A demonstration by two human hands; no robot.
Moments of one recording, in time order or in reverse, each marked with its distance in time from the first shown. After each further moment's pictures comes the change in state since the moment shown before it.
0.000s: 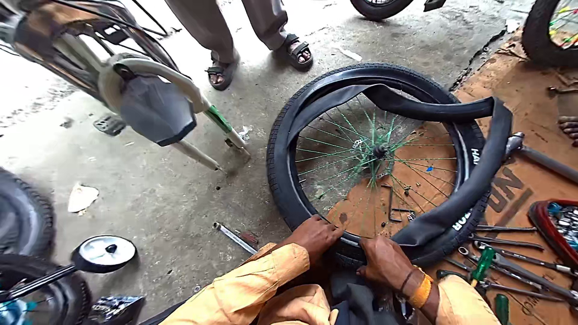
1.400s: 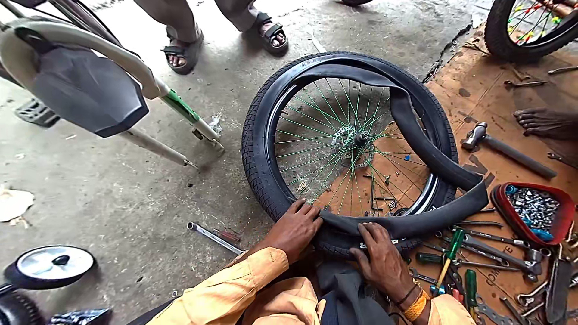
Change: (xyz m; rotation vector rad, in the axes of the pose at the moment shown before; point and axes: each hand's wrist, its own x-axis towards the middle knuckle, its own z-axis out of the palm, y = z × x) left_hand -0.008 -0.005 0.011 0.112 0.255 -0.031; right_hand -0.003 0.050 0.095 0.072 0.817 -0.075
